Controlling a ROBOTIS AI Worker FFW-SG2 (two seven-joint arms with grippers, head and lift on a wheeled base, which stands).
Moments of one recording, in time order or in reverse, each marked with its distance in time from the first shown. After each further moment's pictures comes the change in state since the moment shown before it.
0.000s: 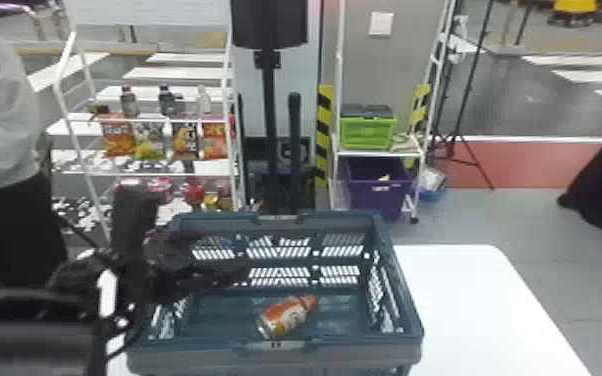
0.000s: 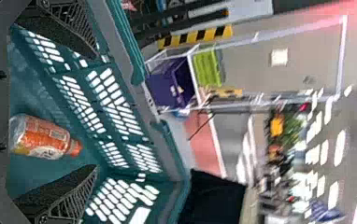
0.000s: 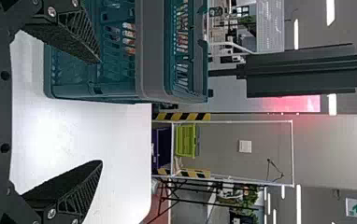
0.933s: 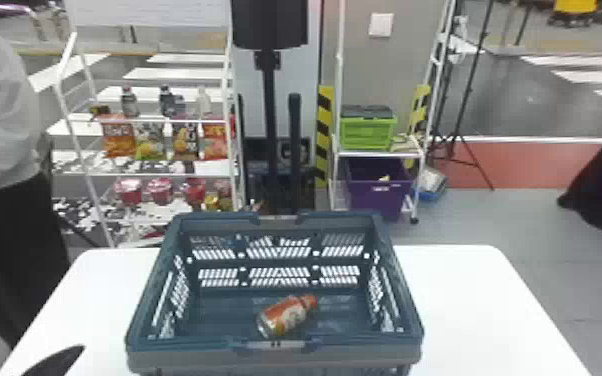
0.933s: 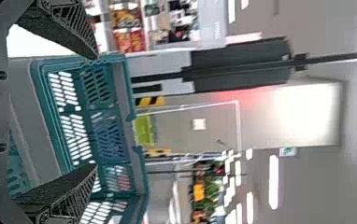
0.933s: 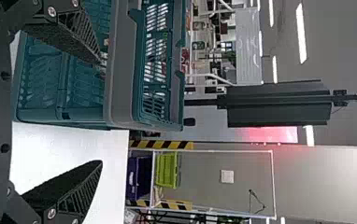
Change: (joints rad) left arm 0.975 -0.029 0.102 -0.348 0.295 -0.979 0.426; right arm -0.024 -0.183 0.037 -0.056 -0.090 -0.005 0.001
